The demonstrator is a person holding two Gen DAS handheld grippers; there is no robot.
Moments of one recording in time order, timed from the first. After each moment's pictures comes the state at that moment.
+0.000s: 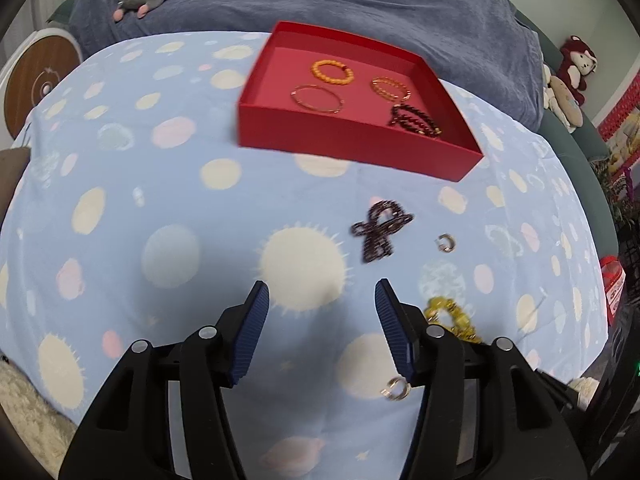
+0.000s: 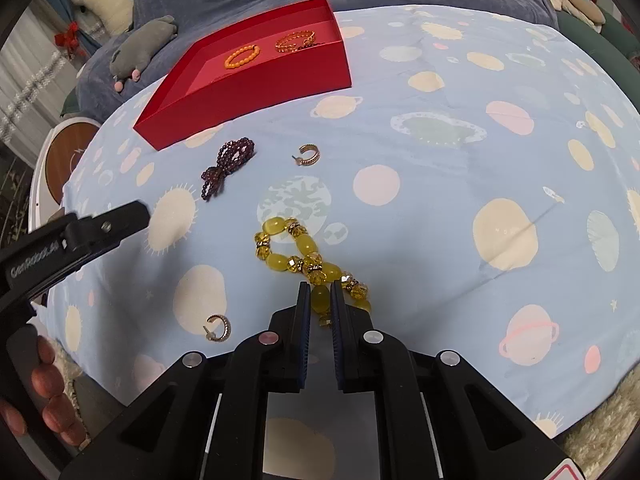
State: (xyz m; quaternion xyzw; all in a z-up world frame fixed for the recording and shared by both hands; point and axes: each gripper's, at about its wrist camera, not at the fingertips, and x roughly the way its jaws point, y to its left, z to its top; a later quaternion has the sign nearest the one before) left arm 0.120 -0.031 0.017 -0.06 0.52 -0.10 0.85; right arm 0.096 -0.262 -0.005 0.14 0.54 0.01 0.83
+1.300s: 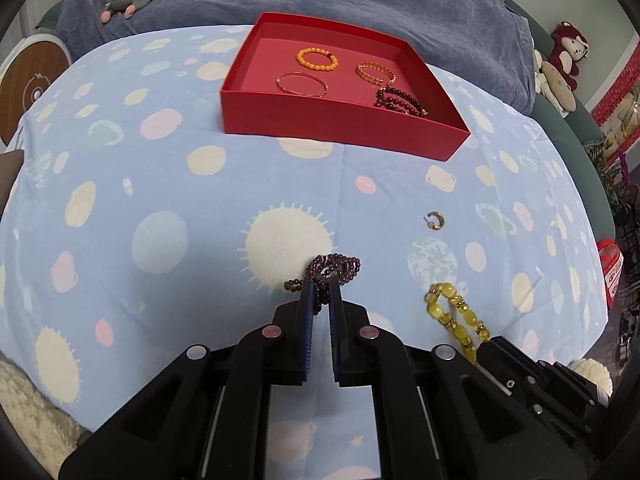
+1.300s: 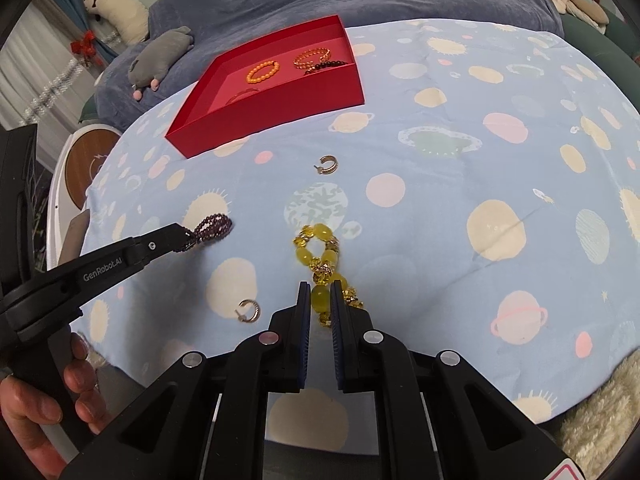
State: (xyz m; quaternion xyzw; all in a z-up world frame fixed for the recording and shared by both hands) left arm 0.104 -0.030 0.015 -0.05 0.53 -0.12 0.84; right arm 0.072 -0.263 0.020 0.15 0.52 0.04 0.84
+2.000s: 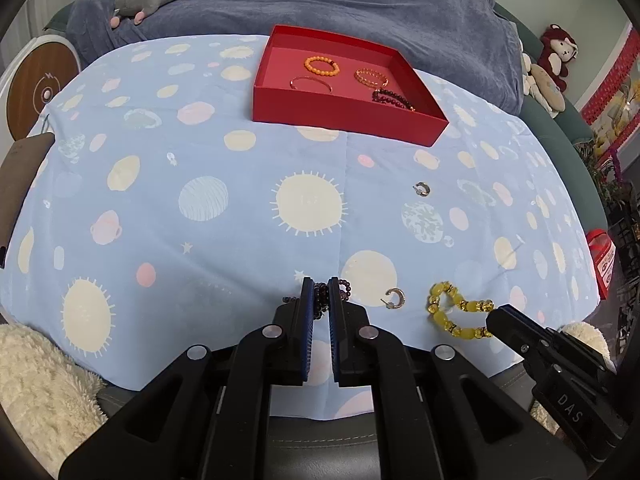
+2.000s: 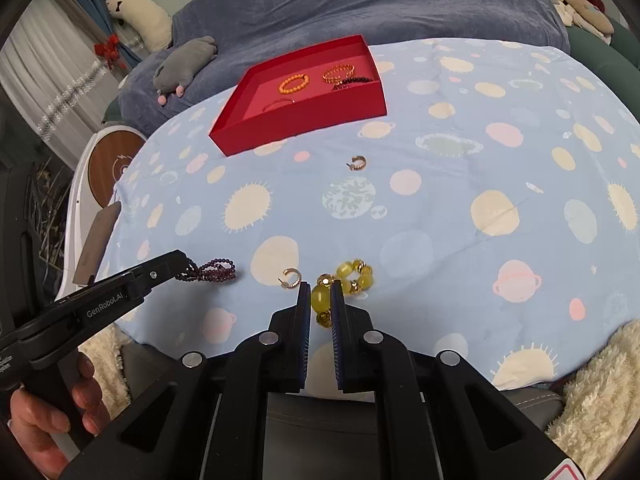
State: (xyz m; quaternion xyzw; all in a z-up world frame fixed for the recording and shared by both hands) left arm 0.049 -0.004 0.039 -0.05 0.51 -0.13 0.85; right arm 0.034 -0.252 0.048 0.15 0.49 0.06 0.86
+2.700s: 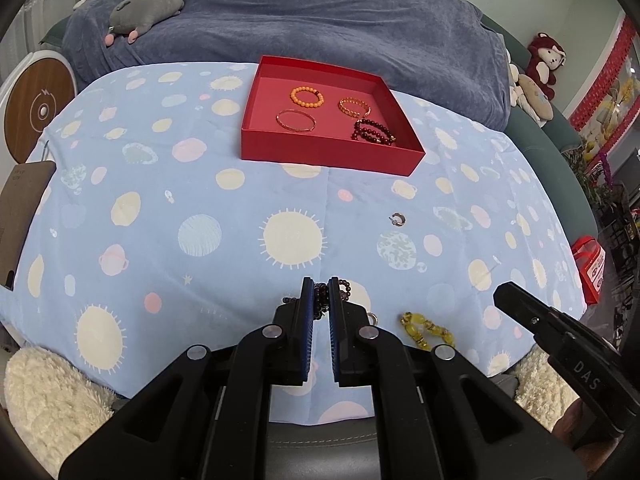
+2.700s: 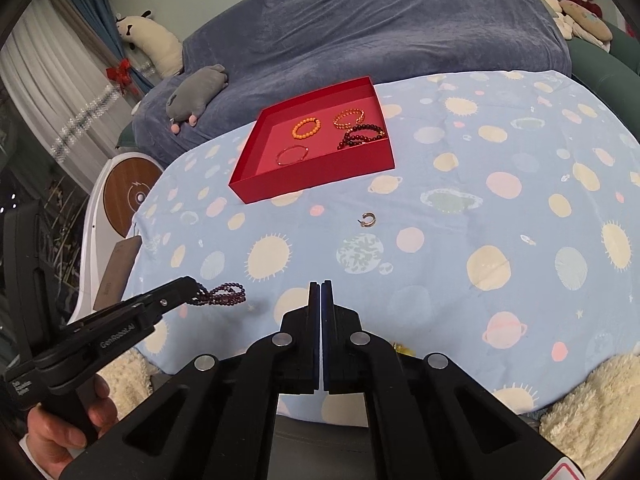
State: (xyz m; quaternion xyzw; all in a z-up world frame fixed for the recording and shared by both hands) left arm 0.053 -0.008 0.075 -0.05 0.49 -0.14 0.86; right arm 0.048 -0.264 0.087 0.17 0.45 0.07 0.87
